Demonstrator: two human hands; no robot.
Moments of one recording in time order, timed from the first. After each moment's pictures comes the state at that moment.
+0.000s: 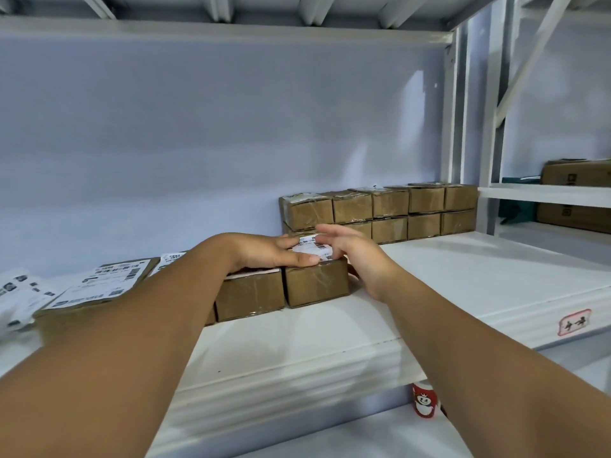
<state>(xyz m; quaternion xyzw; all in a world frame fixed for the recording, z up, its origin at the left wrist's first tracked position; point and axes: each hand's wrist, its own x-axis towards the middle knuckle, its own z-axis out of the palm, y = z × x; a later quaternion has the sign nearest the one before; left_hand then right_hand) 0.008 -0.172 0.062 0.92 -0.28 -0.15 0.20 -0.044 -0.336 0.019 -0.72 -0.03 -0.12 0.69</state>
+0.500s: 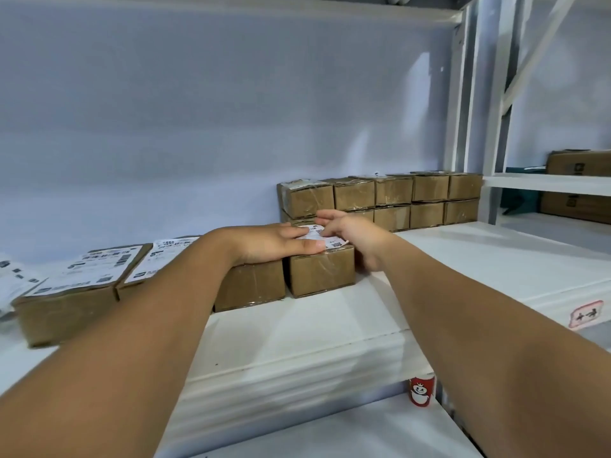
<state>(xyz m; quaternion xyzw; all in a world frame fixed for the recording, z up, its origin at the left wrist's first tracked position) 0.002 -0.172 0.054 0.93 -0.32 -0.09 0.17 0.002 -0.345 0.021 -0.73 -0.02 -0.06 0.68</state>
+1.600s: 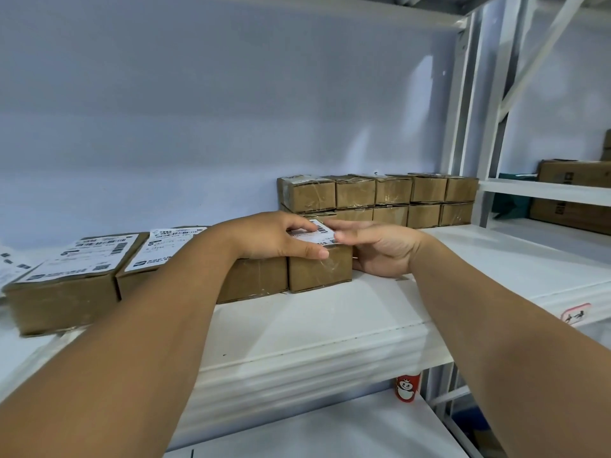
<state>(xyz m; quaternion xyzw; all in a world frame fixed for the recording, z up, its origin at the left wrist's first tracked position) -0.004 -0.165 0.055 0.92 -0.34 -0.03 0.19 -0.025 -0.371 0.020 -0.71 -0.16 0.14 0.67</state>
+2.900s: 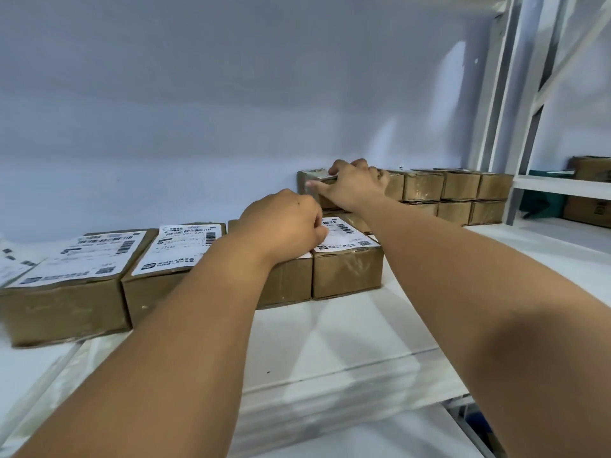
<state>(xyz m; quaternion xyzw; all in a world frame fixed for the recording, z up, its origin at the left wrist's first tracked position) 0.001 -0.153 0.052 0.93 -0.29 0.22 0.09 0.087 -0.318 0.064 -0.94 0.11 -0.30 0.11</state>
